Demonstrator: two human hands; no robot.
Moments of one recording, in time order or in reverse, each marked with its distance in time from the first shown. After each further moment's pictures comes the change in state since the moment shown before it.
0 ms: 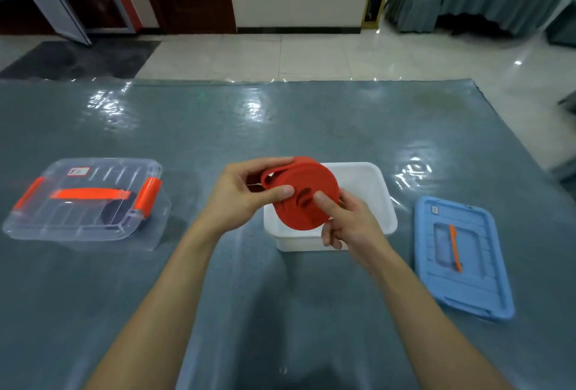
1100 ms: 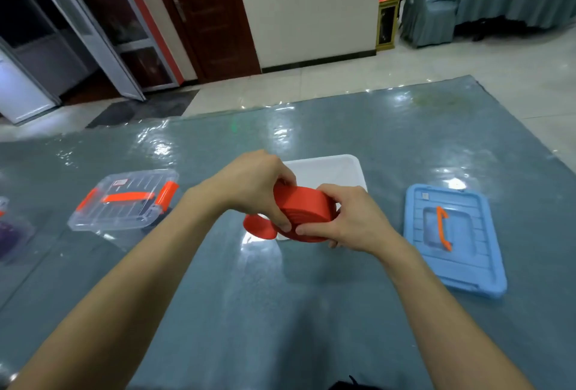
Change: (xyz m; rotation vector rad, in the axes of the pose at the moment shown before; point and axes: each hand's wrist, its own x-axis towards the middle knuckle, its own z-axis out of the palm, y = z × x) left_hand -0.025 0.104 0.091 1.321 -0.376 0.109; right_hand -0.077 -0.006 -0.084 -0.562 -0.159 -0.410
